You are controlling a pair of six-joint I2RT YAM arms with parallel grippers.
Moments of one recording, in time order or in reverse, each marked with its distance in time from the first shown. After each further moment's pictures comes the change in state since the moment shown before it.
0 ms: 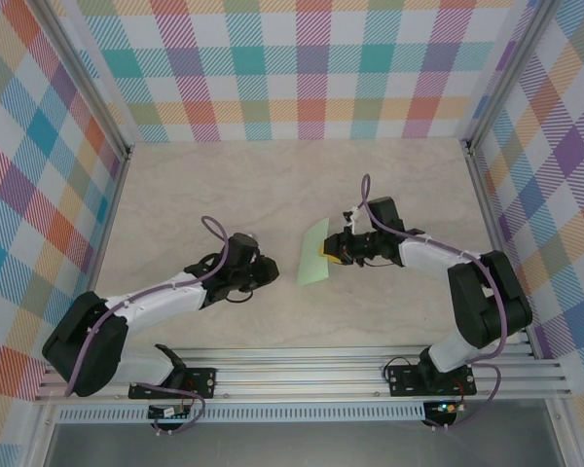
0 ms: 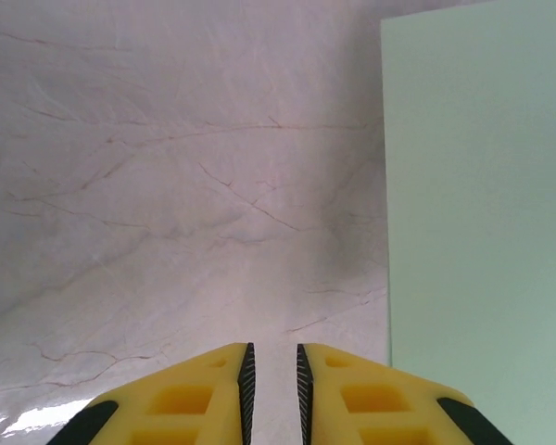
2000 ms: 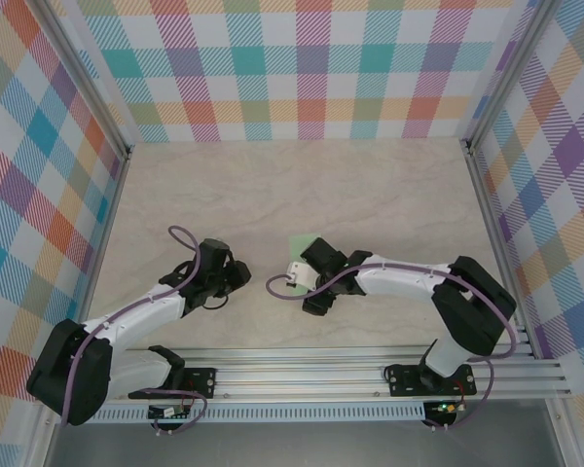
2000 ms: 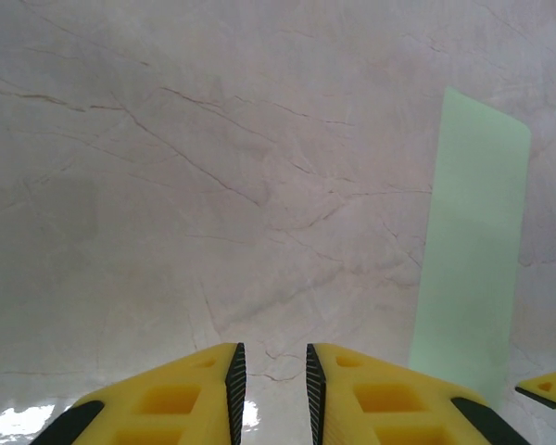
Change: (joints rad) left arm 0.181 -0.146 -0.134 -0.077 -0.026 0.035; right arm 0.508 0.026 0.064 -0.365 0.824 -1.188
